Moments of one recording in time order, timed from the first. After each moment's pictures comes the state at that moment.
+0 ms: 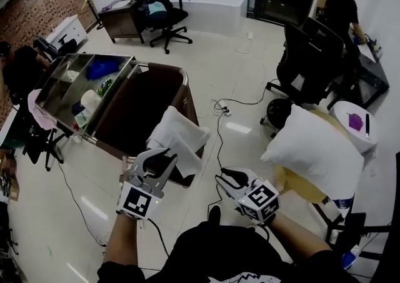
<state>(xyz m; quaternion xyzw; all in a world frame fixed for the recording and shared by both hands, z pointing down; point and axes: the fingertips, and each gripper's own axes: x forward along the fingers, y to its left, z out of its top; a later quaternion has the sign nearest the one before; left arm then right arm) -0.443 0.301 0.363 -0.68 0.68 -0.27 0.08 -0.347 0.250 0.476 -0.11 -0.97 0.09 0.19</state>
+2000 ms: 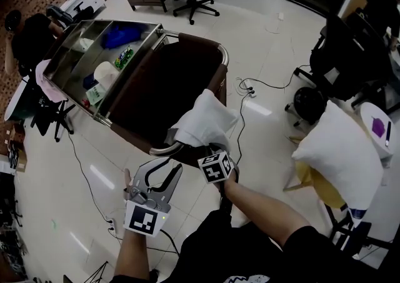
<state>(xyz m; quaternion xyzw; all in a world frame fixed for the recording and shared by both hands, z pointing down) -0.492 0.380 0.409 -0.62 0.73 -0.27 0.02 -0.537 0.301 0.670 0.02 -0.92 0.05 0.40</state>
